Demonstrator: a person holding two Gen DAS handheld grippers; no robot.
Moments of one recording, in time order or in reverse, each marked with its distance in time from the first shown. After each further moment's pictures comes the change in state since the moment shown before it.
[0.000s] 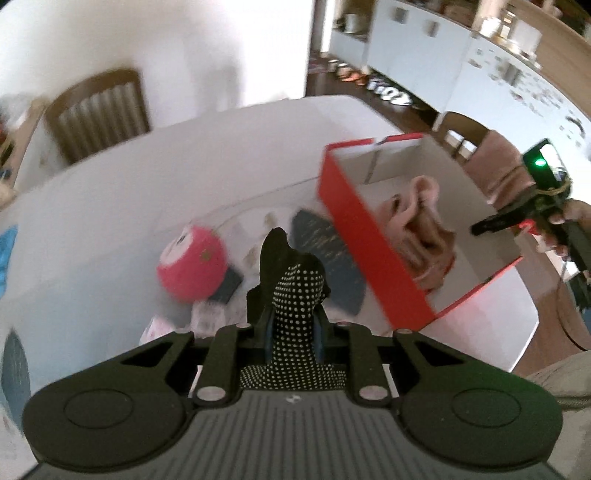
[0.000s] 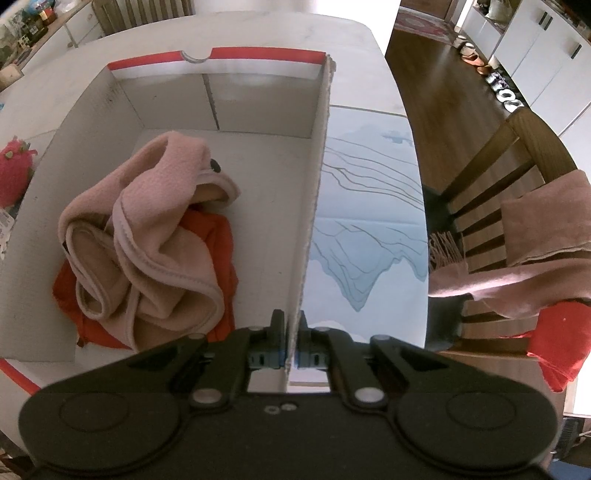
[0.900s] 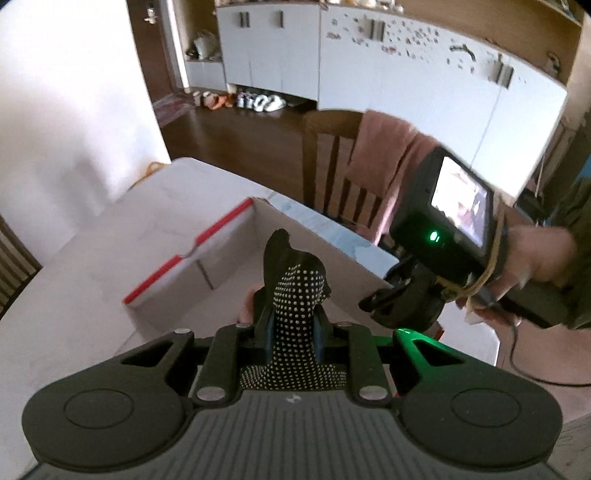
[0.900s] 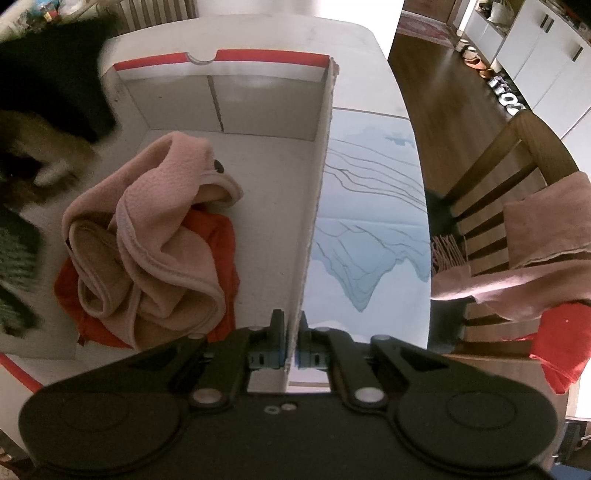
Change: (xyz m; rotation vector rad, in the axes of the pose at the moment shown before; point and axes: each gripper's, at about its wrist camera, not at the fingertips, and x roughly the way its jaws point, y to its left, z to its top) left arm 0.097 -0.180 0.118 0.419 -0.043 -0.177; right arm 0.000 0.000 -0.003 -0.007 -0.013 0.011
